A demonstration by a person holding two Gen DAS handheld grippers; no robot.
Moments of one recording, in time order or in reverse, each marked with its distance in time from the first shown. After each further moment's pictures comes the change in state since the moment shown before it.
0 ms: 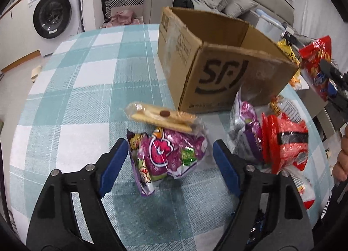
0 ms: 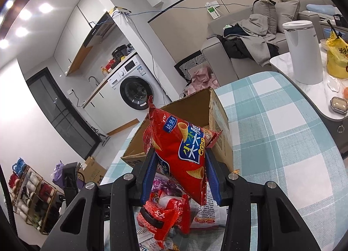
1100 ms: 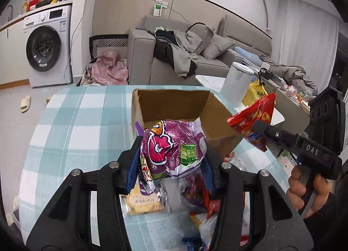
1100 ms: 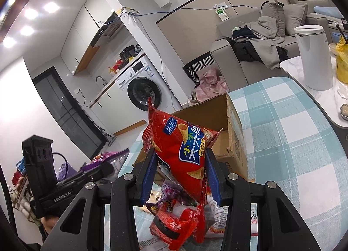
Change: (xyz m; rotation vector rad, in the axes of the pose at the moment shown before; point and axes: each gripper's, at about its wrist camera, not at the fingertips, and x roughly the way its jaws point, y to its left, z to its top) left arm -0.103 -0.041 0.064 0.030 -0.300 -0.122; right arm 0.013 0.019 0.015 -0.028 -0.008 0.056
